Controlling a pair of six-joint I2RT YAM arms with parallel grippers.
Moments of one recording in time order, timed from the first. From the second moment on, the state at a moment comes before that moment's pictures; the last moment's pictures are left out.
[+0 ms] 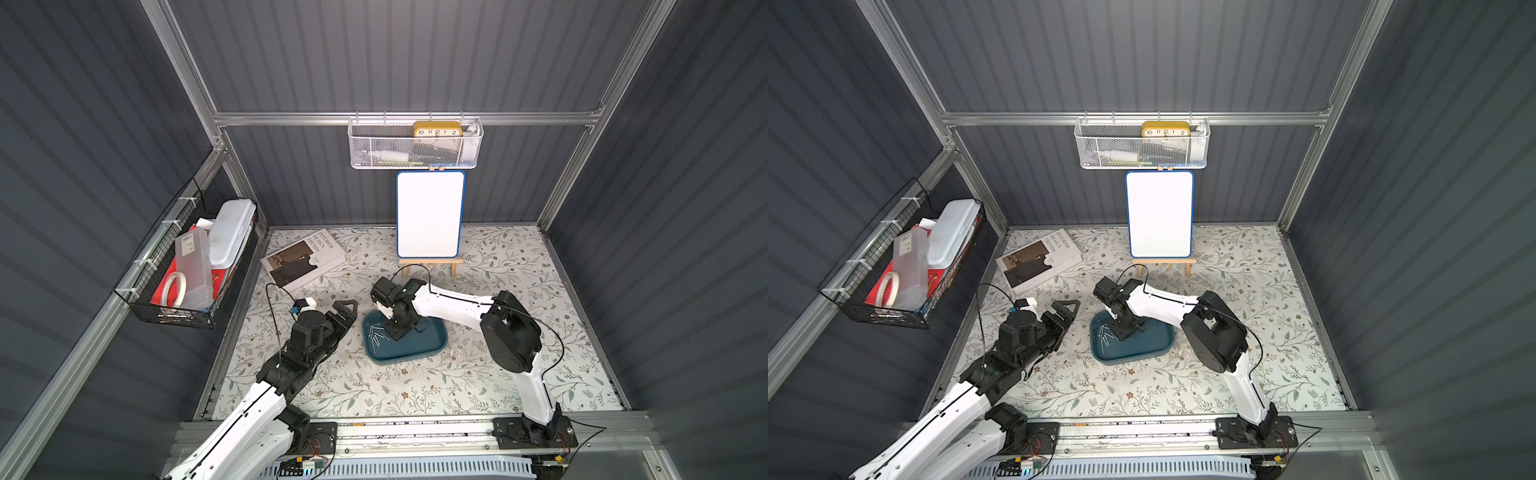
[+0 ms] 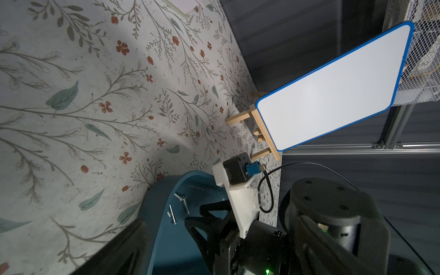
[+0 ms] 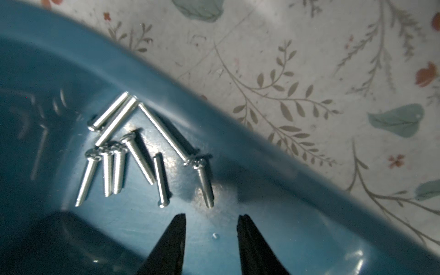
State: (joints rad) left arm -0.50 0.73 0.47 -0.21 -0.01 -1.20; right arm 0.90 2.13 1.63 -0.89 0.02 0.16
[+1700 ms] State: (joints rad) left arm -0.50 0.81 0.44 -0.10 0.02 -1.22; right arm 0.92 2.01 1.62 -0.86 0.11 0.25
